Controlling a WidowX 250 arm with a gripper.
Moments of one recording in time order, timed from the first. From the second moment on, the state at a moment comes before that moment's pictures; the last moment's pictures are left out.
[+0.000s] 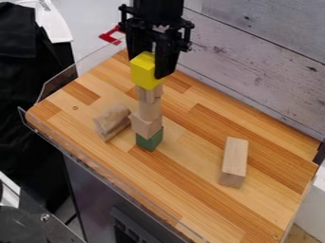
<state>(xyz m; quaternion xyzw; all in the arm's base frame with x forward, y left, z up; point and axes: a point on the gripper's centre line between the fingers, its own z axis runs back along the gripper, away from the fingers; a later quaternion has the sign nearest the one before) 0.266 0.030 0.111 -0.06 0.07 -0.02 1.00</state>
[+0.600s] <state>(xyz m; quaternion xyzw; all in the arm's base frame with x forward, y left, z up) 0.264 0.025 0.116 -0.06 0.08 -0.02 1.00</state>
